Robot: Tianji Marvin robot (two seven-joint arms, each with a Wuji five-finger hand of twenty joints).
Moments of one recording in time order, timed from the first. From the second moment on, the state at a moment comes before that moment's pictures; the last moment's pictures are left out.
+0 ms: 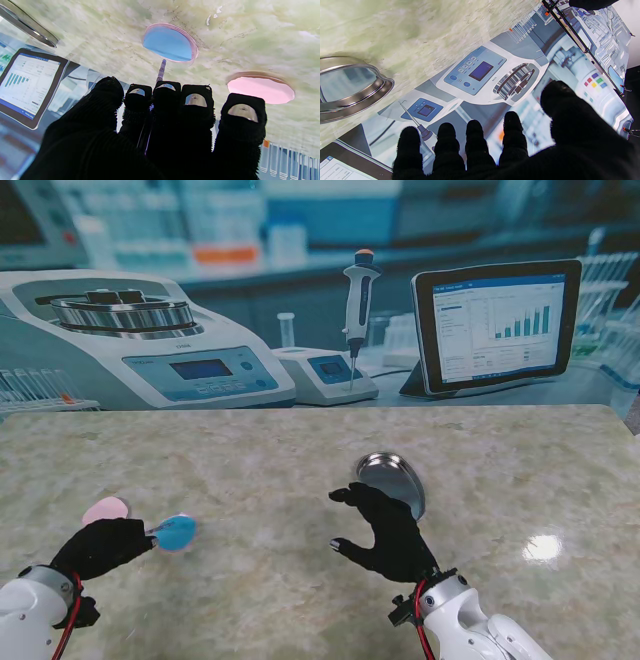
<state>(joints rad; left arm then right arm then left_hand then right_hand) 2.07 -1.08 -1.75 -1.90 0.67 -0.04 -0.20 -1.87 -1.12 1.18 -1.84 -0.62 -0.17 -0.20 0.73 -0.21 0.43 -0.04 0.70 0.04 1.32 1.32 0.99 0.08 1.29 1.13 0.89 0.13 1.53 1.08 0.75 0.39 1.69 1.02 0.50 -0.31 0.56 -0.06 0.19 -0.13 0.36 0.52 0.20 0.07 0.32 0.25 0.15 0.10 0.22 0.24 -0.11 0.26 0.66 0.32</state>
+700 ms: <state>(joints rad) 2.14 -1.08 -1.77 -1.95 0.74 -0.04 -0.17 -1.87 -1.12 1.18 -1.84 -0.62 -0.17 -0.20 0.72 -0.21 0.43 -0.04 0.70 0.04 1.32 1.32 0.99 0.08 1.29 1.13 0.89 0.13 1.53 1.06 0.76 0.37 1.70 1.00 0.50 -0.31 0.56 -0.06 0.19 -0.13 0.36 0.52 0.20 0.07 0.32 0.25 0.15 0.10 0.22 0.24 -0.11 0.26 0.66 0.33</state>
